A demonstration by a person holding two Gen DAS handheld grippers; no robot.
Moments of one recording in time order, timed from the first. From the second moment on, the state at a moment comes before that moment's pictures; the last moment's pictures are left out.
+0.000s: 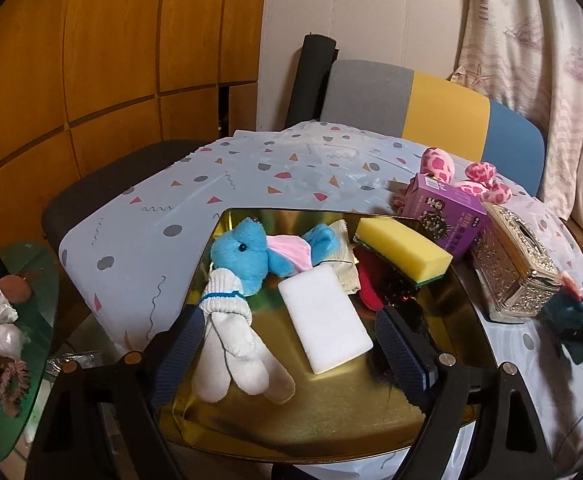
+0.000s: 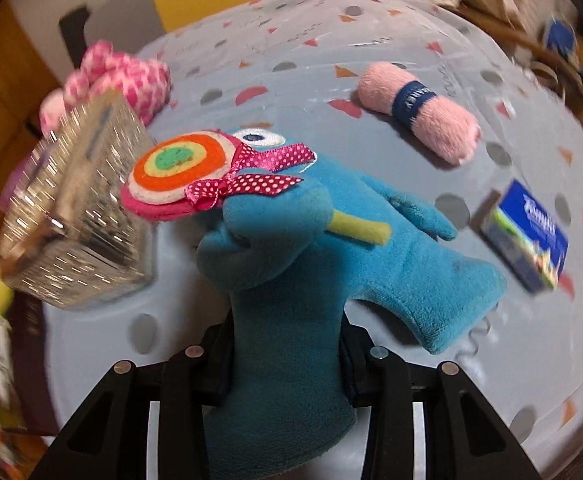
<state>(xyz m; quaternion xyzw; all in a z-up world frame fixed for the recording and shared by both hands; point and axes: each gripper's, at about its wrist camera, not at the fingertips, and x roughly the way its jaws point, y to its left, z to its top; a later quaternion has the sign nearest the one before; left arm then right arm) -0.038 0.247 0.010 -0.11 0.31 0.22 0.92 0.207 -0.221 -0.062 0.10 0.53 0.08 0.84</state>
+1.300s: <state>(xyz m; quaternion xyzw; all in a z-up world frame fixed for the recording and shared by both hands) -0.049 0.258 0.003 -0.13 0.32 0.24 0.91 0.114 -0.018 0.107 0.02 0.34 0.35 0.88</state>
